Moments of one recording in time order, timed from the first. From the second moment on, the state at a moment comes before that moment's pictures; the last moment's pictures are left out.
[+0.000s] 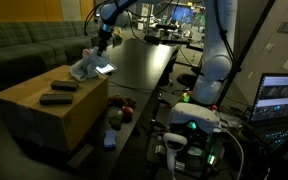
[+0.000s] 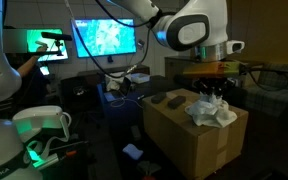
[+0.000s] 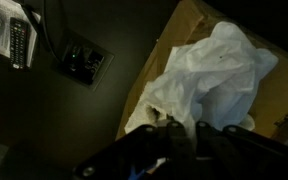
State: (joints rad) arm -0.24 0.33 0.05 -1.89 0.13 2.49 -0.84
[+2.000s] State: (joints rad) arm -0.27 0.31 -0.06 -1.79 0.46 2.03 -0.90
